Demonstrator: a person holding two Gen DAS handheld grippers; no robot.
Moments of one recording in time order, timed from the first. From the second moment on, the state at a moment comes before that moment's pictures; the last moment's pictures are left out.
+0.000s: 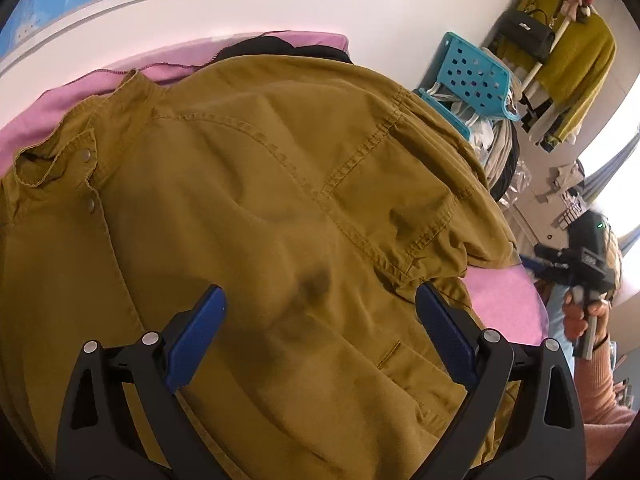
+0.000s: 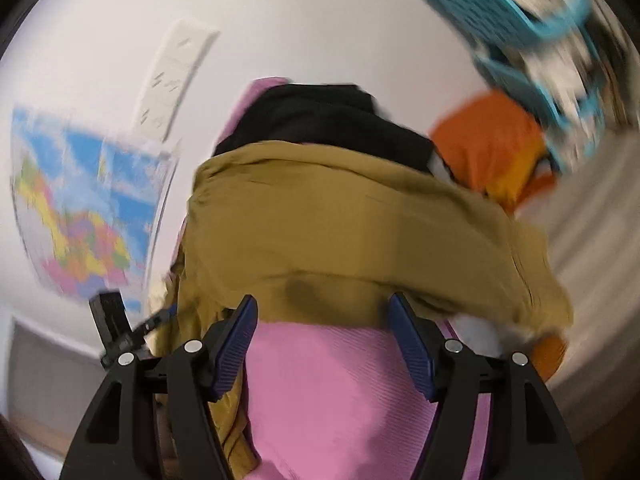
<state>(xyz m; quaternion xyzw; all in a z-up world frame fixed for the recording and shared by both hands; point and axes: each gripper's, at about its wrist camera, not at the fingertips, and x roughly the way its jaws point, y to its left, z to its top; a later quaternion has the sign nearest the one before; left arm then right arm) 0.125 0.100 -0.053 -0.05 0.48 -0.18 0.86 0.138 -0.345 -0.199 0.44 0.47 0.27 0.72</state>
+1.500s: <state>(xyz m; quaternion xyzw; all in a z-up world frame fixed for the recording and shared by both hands) 0.047 0.325 -0.015 -0.20 0.38 -0.02 0.90 0.070 0.114 -0.023 -0.18 0.33 0.48 0.79</state>
